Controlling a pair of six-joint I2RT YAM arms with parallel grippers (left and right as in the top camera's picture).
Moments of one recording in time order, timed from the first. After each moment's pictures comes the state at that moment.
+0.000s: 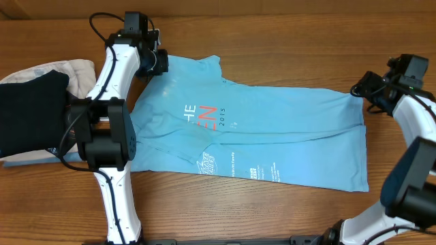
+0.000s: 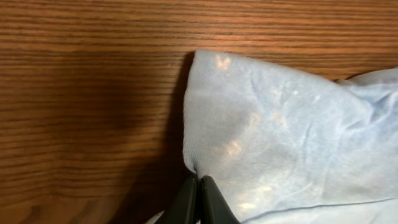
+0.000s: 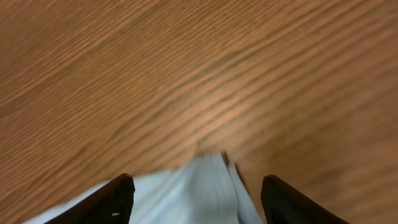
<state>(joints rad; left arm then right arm) -0.03 2.34 1.97 -0.84 0.17 -0.11 -0.38 1.85 1.23 -0.35 -0.11 0.23</state>
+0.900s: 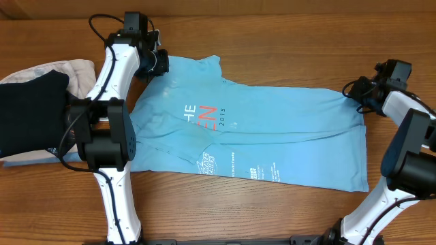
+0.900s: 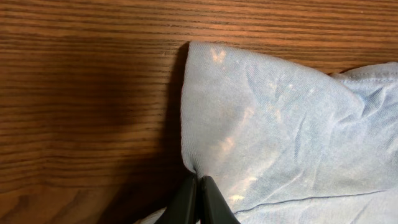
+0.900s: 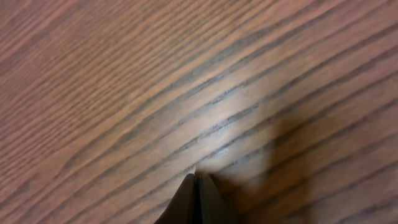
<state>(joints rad) -0.03 2.34 1.97 -0.86 0.19 -0.13 -0.38 2.07 1.27 -0.23 -0.17 0.25</state>
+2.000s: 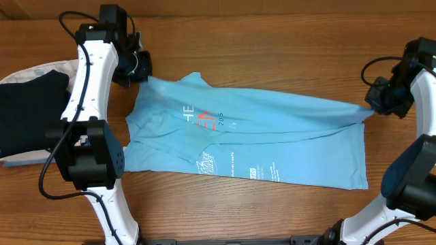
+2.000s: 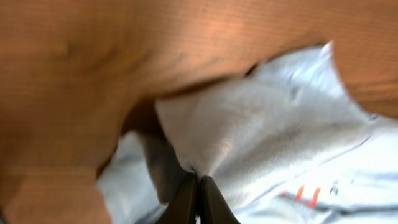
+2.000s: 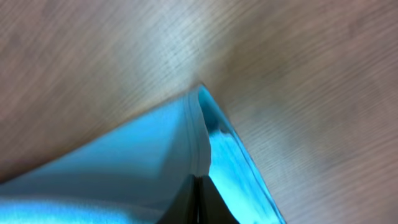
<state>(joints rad) 0.03 2.13 1.97 -1.24 0.15 -0.13 -0.38 1.89 1.61 -1.20 -0.01 0.25</state>
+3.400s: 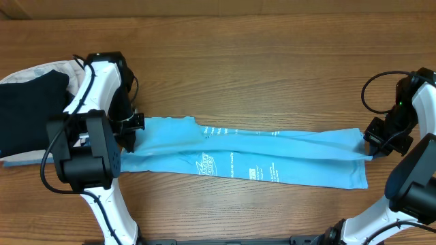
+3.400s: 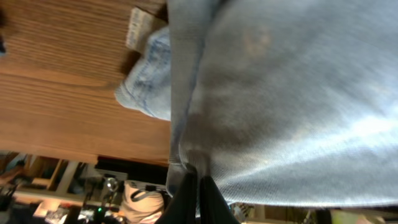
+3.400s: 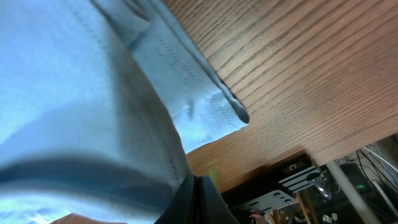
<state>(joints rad) 0.07 2.13 1.62 -1.63 -0.03 -0.18 -0.44 1.89 1.44 -1.50 0.05 0.29</state>
